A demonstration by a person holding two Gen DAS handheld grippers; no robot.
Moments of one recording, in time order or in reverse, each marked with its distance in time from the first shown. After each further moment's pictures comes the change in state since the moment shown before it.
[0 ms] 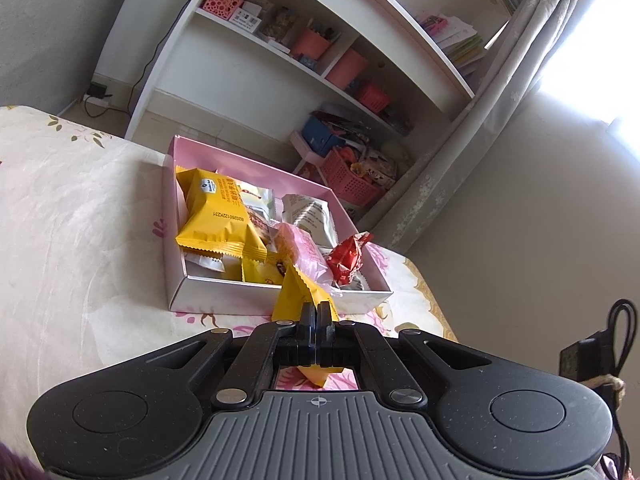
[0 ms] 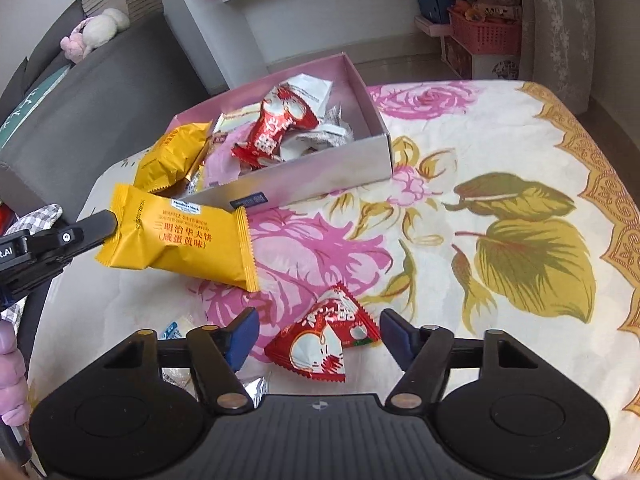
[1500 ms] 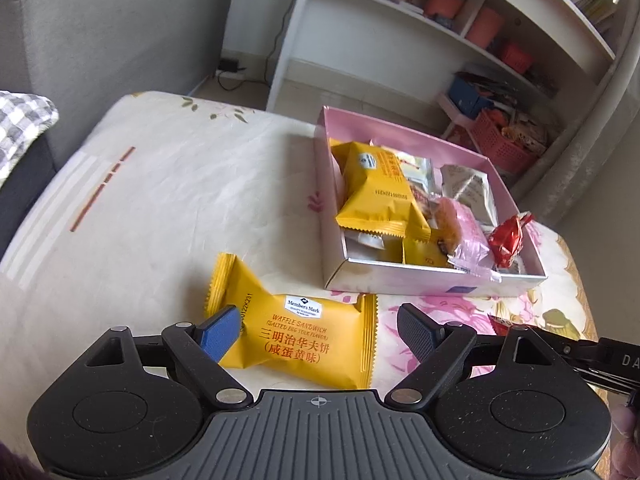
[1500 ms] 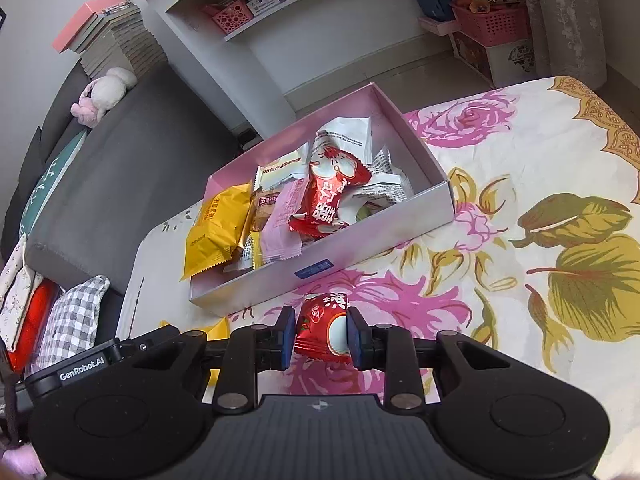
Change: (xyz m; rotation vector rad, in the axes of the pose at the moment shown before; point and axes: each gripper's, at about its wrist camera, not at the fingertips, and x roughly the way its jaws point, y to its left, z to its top) left arm 0.012 0.017 0.013 -0.027 0.159 0.488; right arm 0.003 0.018 0.036 0.148 -0.070 0.148
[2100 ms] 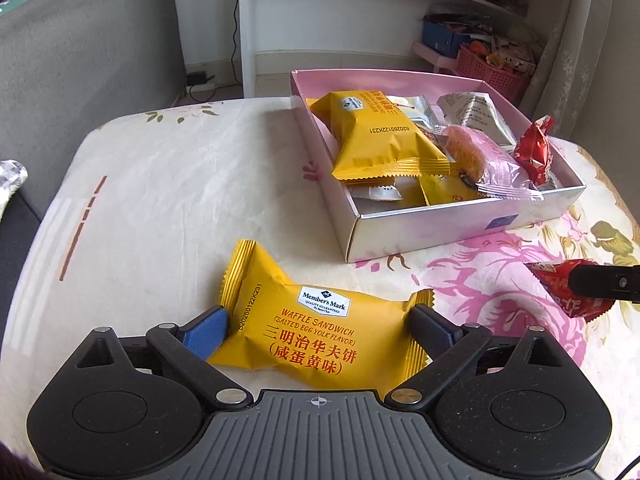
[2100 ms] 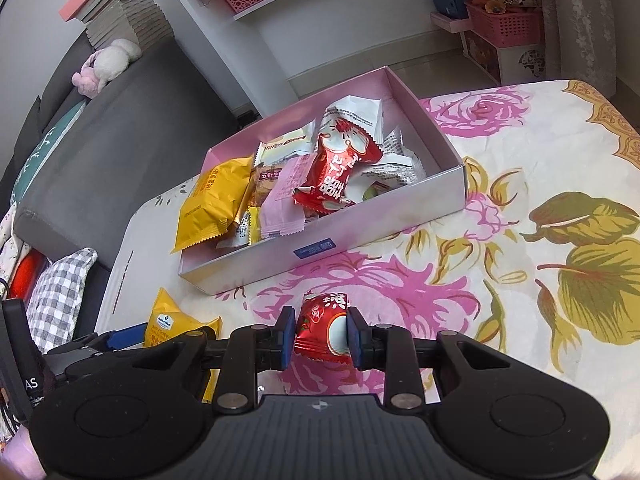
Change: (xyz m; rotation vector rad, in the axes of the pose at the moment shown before) left arm 0.027 -0.011 -0.014 0.266 0.026 0.081; right arm 0.012 0.008 -0.009 -0.068 0.030 -0.031
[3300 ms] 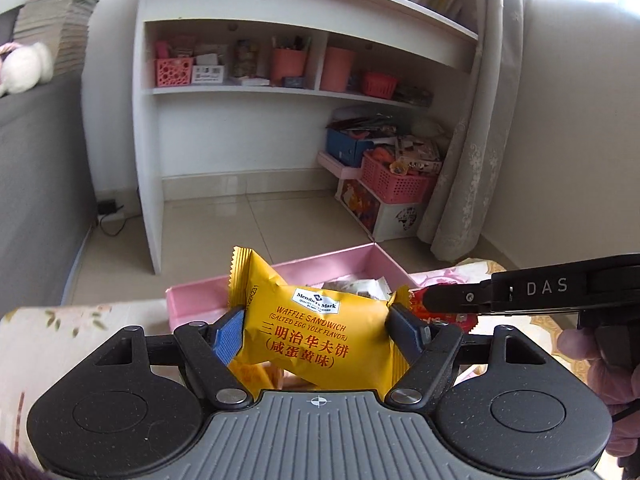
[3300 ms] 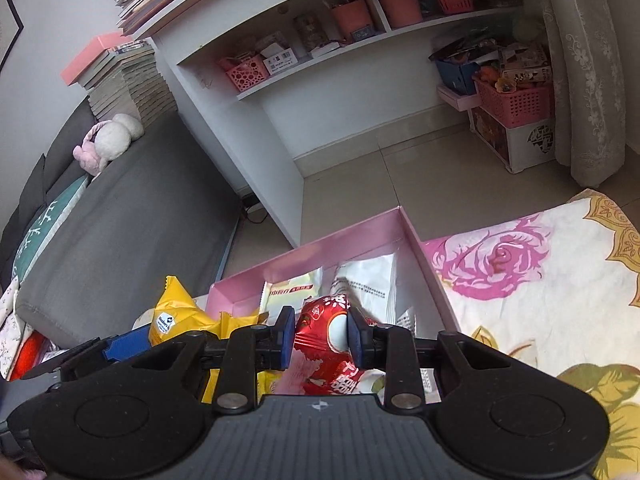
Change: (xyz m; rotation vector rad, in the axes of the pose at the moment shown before) left arm -0.011 -0.064 0.118 0.137 -0.306 -0.228; right arm 0.006 -0.001 0.104 0.002 -0.201 0.012
